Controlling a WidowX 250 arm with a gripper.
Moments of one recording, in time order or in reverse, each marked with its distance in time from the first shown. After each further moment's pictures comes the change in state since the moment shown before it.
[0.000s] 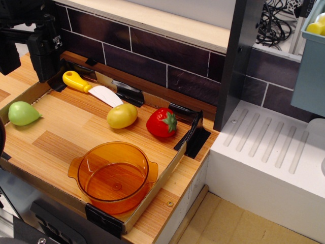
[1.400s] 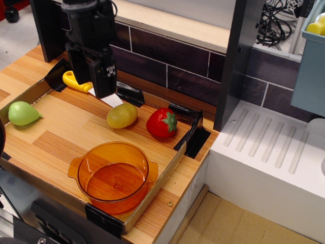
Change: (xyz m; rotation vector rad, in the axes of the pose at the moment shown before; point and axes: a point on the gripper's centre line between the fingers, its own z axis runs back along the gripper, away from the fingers) arm 0.070 -0.030 -0.060 -0.074 0.026 -0.473
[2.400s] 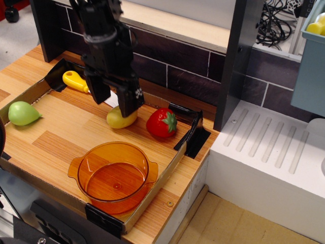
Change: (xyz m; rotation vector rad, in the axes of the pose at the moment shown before) arm 0.022 -0.011 -0.045 0.074 -0.071 0.188
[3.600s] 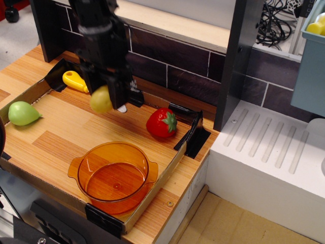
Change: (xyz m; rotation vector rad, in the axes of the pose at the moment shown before) arm -0.005 0.007 0.025 -0.033 0.020 0.037
